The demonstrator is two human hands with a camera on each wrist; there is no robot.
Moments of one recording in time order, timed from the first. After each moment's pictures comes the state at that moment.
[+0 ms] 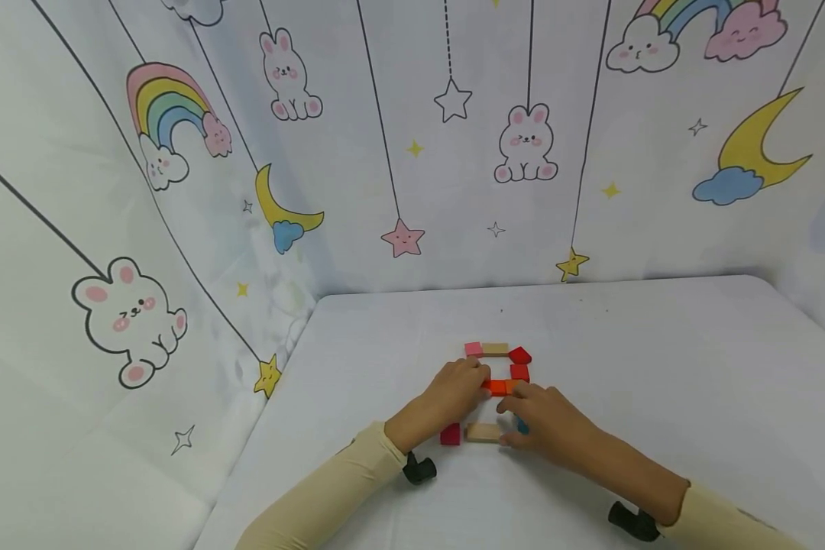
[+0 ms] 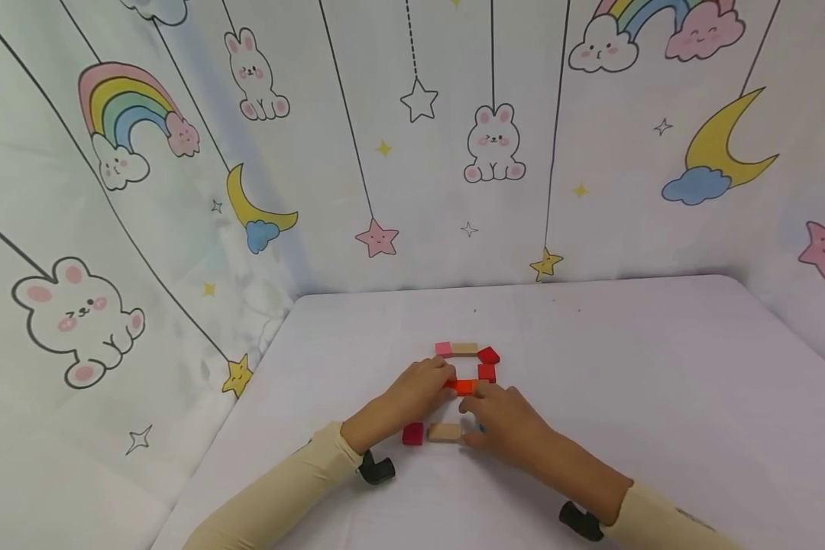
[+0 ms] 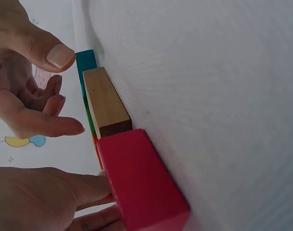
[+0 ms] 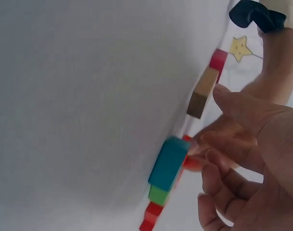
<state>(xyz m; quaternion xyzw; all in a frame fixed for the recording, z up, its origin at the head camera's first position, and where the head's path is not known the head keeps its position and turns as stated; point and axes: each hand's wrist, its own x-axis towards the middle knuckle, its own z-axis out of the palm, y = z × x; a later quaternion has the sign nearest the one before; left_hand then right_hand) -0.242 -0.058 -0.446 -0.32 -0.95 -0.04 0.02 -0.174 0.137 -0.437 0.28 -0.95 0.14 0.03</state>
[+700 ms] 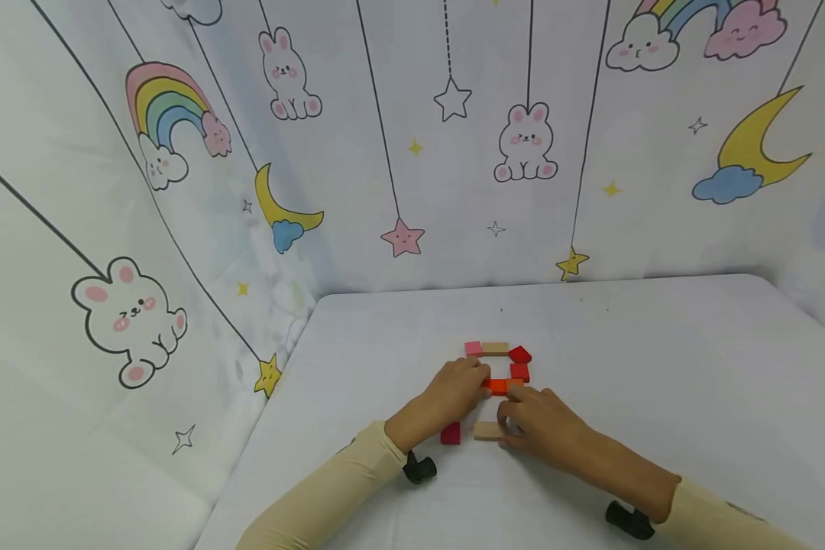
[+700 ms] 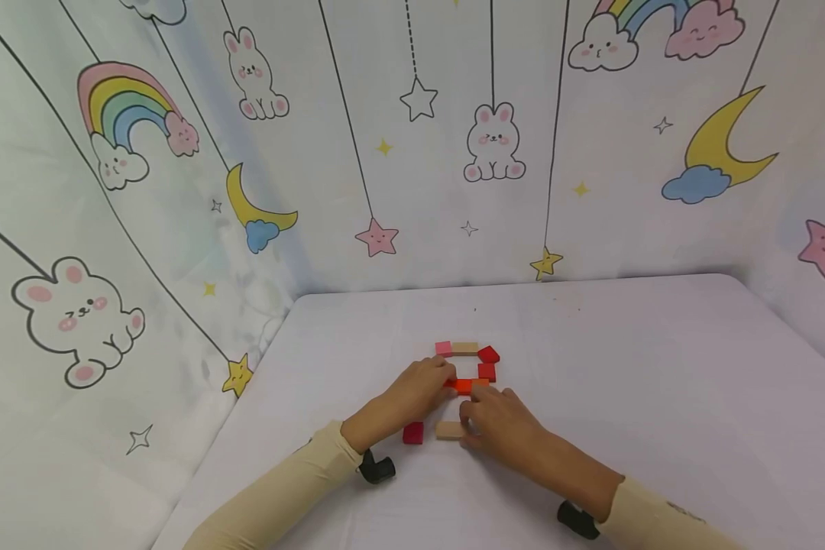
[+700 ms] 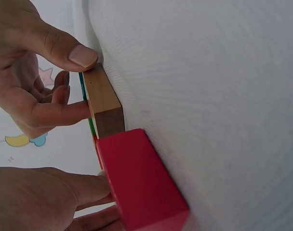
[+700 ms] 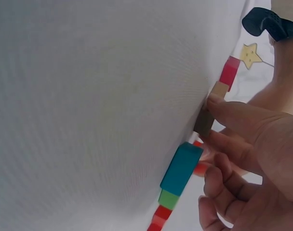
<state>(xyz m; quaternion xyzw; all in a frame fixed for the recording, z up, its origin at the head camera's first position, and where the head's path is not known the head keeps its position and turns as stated) -0.243 -0.056 -0.446 -0.32 -0.95 -0.03 0.02 -0.173 0.129 -0.444 0.29 -0.95 0.11 0.04</state>
